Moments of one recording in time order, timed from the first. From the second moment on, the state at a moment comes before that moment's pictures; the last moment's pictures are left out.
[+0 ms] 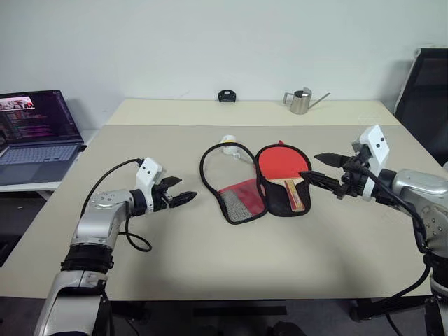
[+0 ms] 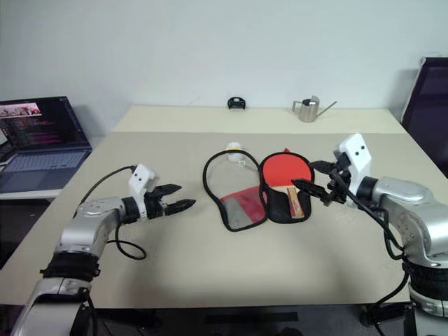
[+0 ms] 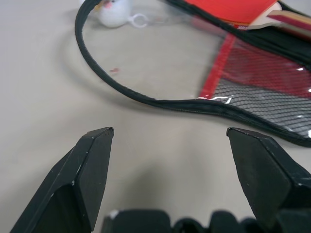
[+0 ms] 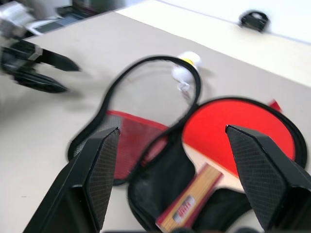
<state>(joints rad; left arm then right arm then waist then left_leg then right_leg) -0.61 0.62 0.03 0.46 -0.26 0.31 -0.94 -0.54 -0.70 -0.20 -0.38 0.57 0.97 0.74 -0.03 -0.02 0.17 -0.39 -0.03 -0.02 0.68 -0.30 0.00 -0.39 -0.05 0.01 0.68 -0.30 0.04</state>
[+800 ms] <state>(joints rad) -0.94 0.38 -0.03 1.10 0.00 -0.02 -0.67 -0.55 -0.73 -0.20 -0.38 0.62 0.95 0.73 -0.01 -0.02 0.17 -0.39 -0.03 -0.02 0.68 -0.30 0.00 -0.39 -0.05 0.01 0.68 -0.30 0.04</state>
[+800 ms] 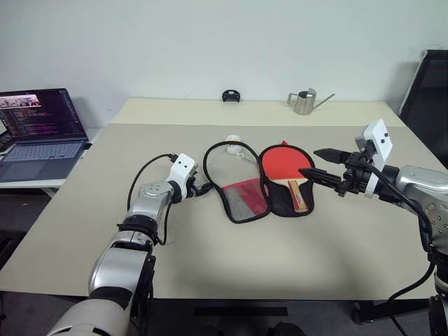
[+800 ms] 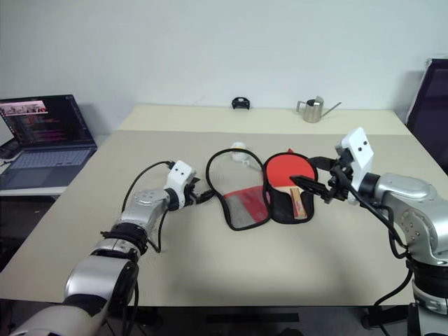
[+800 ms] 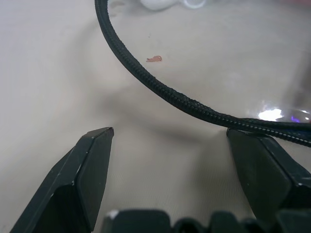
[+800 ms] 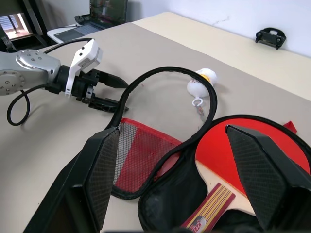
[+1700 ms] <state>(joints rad) -1.27 -0.06 0.03 1.29 -0.02 -0.08 -0.66 -0.41 -0.85 -0.33 -0.41 0.67 0.98 0.67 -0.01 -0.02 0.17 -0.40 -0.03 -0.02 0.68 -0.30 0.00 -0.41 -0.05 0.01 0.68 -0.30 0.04</state>
